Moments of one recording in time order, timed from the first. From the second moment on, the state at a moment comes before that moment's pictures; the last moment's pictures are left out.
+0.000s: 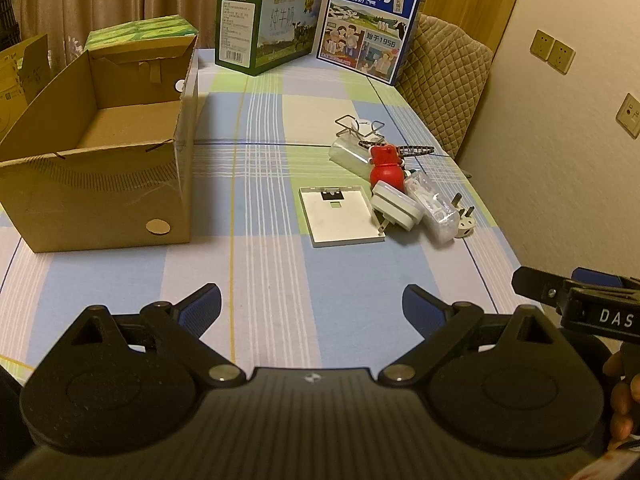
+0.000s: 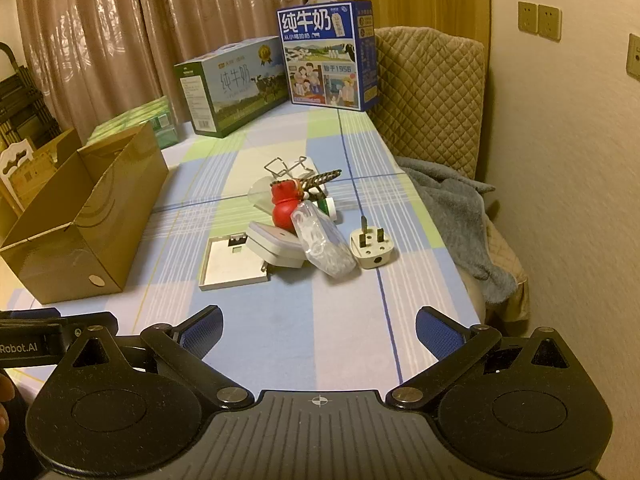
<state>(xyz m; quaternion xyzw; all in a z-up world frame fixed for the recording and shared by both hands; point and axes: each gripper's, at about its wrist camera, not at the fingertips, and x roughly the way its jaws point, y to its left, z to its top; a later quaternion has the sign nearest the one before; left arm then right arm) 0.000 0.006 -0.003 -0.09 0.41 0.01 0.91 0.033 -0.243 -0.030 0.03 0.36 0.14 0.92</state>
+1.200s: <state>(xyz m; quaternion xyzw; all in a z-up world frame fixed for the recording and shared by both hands) 0.003 0.005 -0.002 -0.09 0.41 0.01 0.91 0.035 -0.244 -0.032 0.04 0.36 0.14 0.92</state>
